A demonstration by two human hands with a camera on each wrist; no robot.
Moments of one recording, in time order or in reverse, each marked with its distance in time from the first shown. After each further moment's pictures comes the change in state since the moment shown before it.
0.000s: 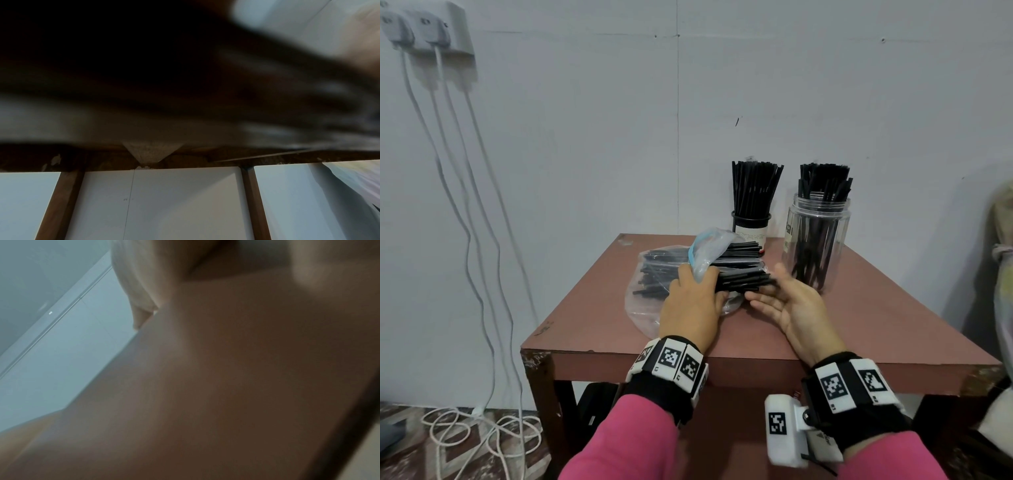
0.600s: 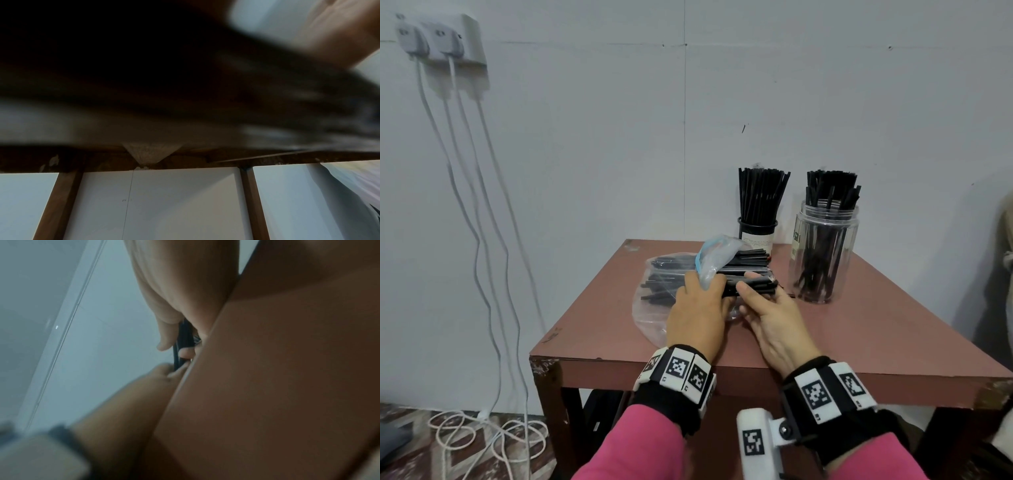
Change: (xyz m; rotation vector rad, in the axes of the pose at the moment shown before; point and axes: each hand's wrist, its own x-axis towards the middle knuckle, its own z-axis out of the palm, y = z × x) left_hand -0.001 -0.001 -0.002 -0.032 0.030 0.020; right_hand 0.005 0.026 0.037 0.091 0.056 -0.030
